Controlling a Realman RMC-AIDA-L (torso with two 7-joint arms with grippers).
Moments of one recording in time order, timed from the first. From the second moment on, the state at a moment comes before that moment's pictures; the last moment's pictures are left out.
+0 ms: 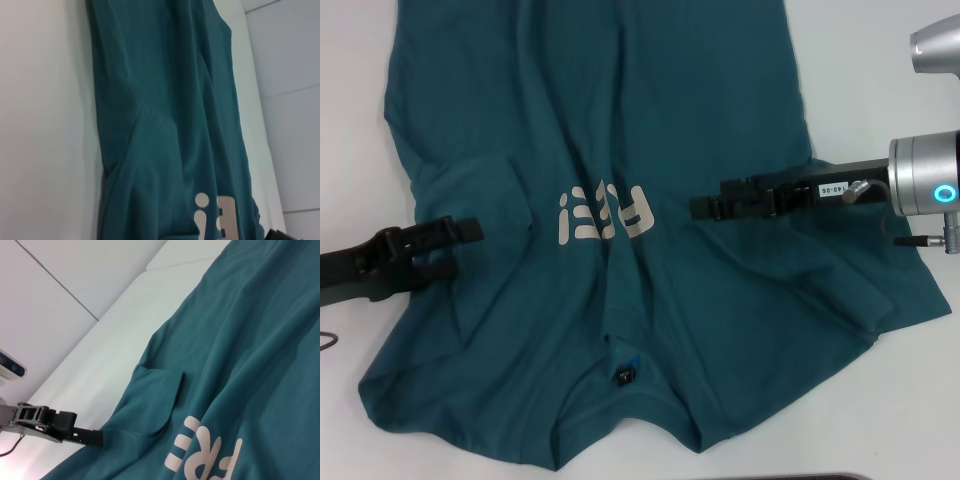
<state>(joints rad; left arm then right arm) -0.36 -2.07 -2.64 -0.64 -0.95 1.57 -2.29 0.59 2.08 -0.88 -0.57 -2.05 -1.38 1.90</state>
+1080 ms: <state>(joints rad) -0.36 -2.07 -2.72 -0.65 -0.96 1.57 -2.28 0.59 2.07 -0.88 -0.57 -2.05 -1.38 1.90</state>
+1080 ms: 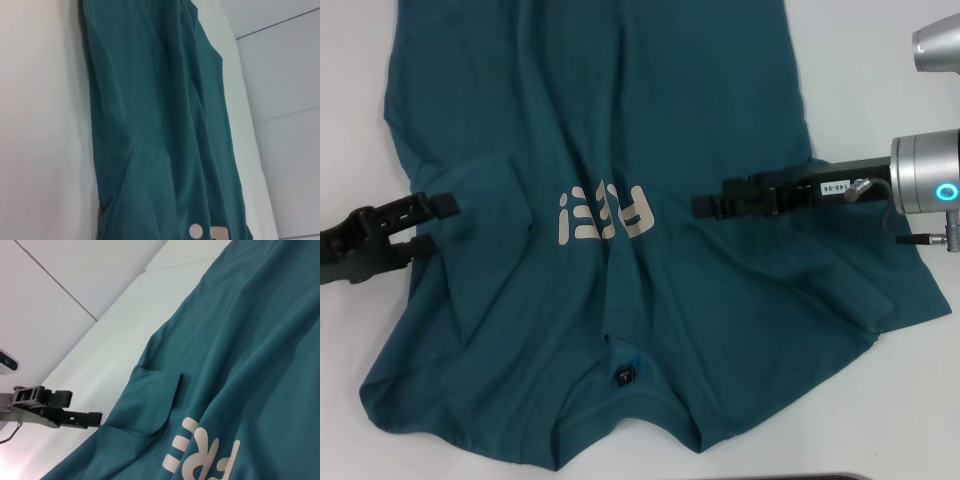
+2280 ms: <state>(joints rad) -0.37 -2.07 -2.70 -0.65 -0.93 1.56 -2.30 0.58 2.07 -0.88 -0.57 -2.05 -1.37 1.90</state>
